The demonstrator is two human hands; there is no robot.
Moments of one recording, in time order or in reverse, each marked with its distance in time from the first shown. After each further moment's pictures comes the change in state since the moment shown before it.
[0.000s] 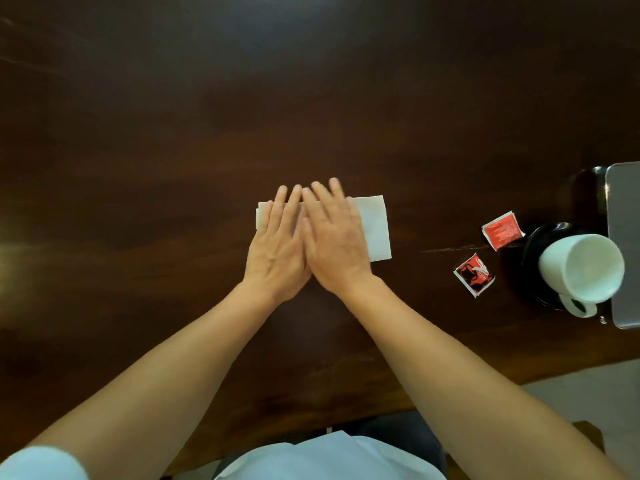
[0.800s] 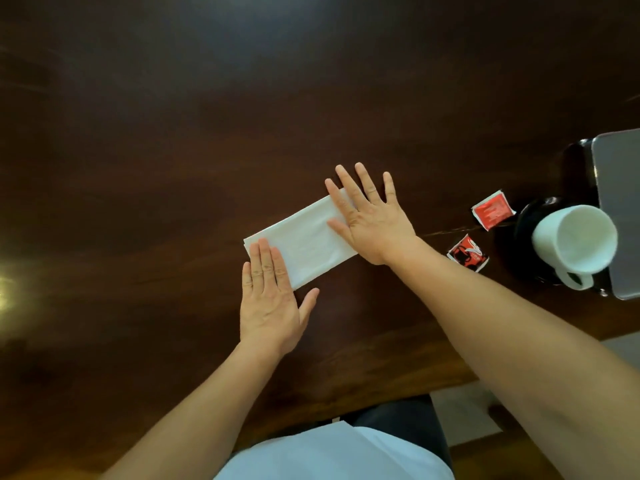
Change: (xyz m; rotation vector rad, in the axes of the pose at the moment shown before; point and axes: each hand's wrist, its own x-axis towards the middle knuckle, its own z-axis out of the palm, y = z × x) left_hand -0.080 0.029 0.036 0.071 -0.239 -0.331; right_hand 0.005 0.095 -0.012 -0.406 -0.333 -0.073
